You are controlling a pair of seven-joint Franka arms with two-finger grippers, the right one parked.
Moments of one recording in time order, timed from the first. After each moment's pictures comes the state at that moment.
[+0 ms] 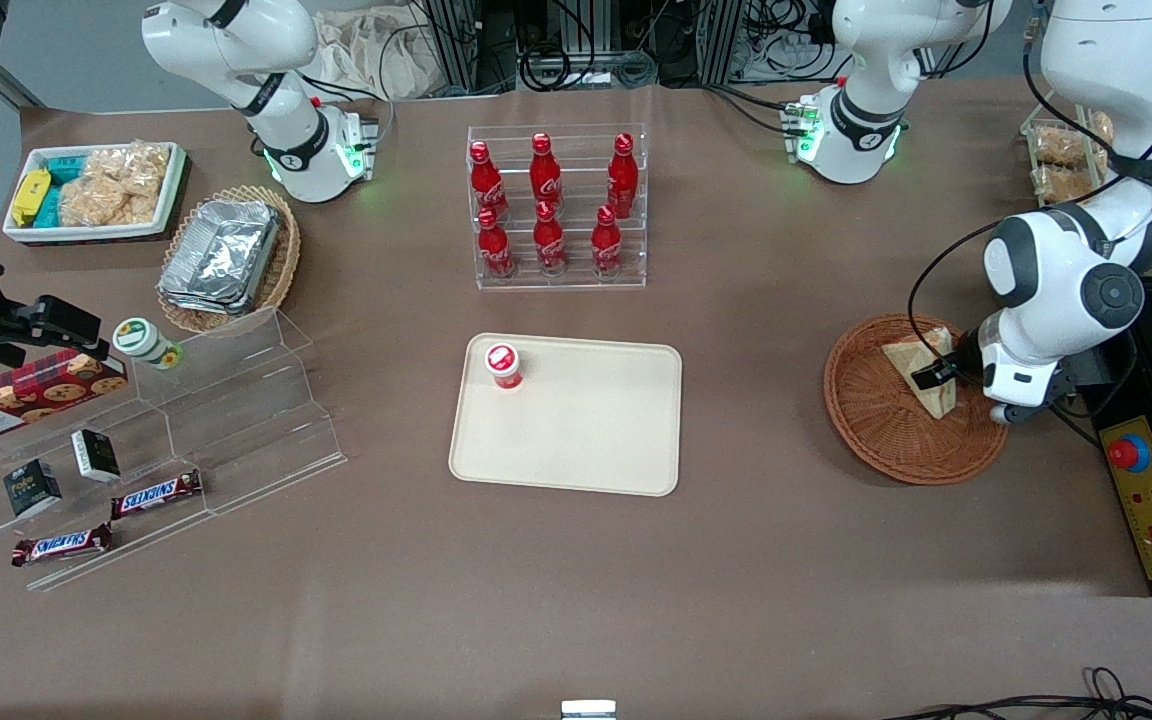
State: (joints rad) arm 0.10 0.23 0.01 -2.31 -0.03 2.45 -0.39
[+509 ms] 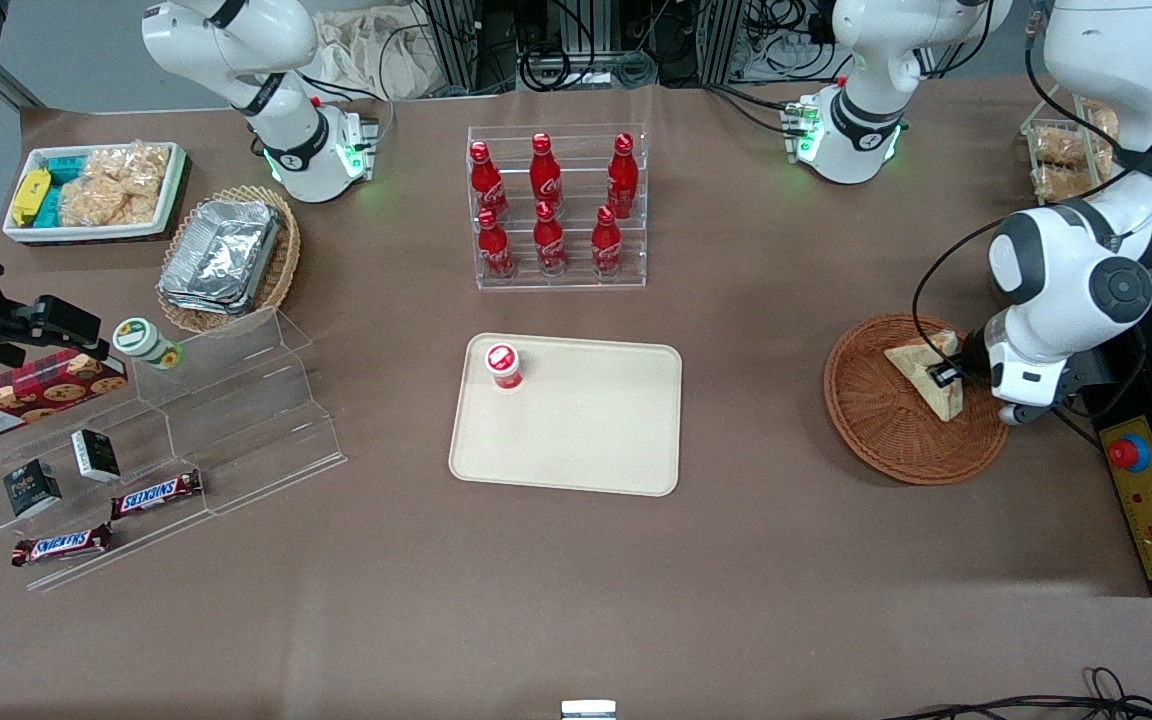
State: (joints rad) arm 0.10 0.18 0.00 -2.28 -0.03 2.43 -0.41
